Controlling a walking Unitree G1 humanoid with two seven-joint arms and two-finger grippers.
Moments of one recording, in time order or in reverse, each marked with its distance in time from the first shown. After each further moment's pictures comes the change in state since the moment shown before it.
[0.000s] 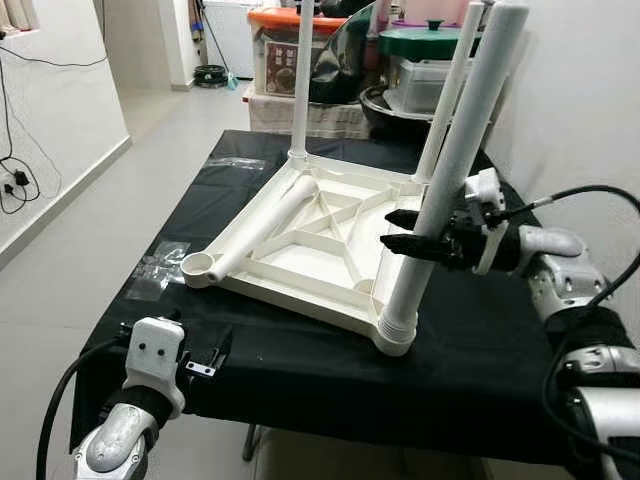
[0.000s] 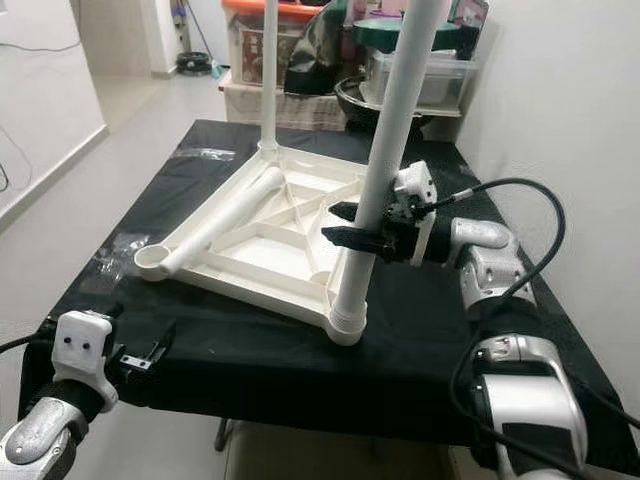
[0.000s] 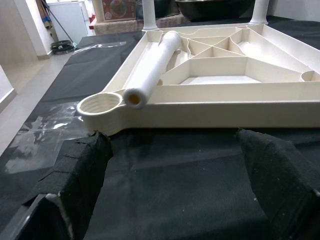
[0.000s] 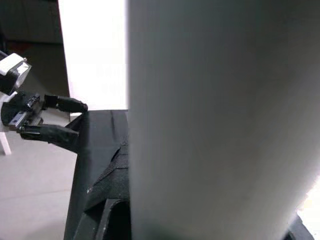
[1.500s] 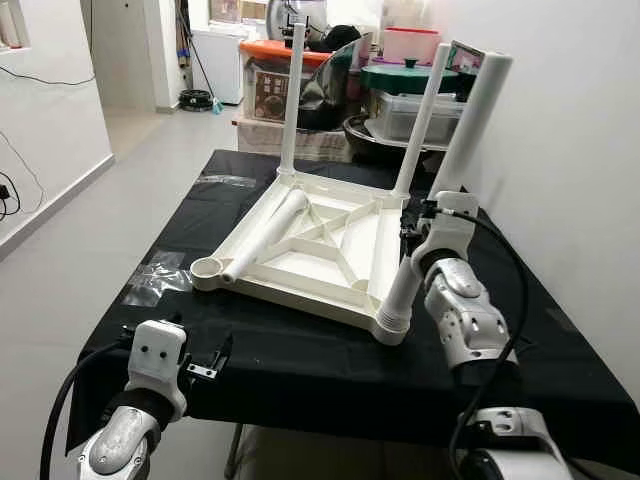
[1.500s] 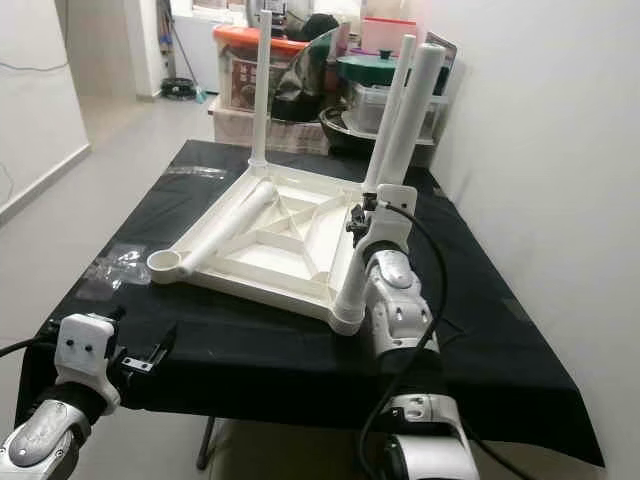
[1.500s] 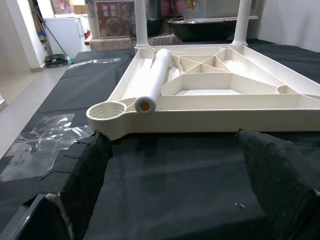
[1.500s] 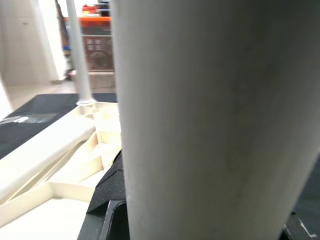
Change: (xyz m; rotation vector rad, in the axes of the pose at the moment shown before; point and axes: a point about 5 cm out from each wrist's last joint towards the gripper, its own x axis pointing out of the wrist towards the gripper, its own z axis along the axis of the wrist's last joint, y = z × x) left arm 0.000 -0.002 -0.003 -0.004 0.005 0.007; right arm 0.053 0.018 -0.053 0.274 0.092 -1.322
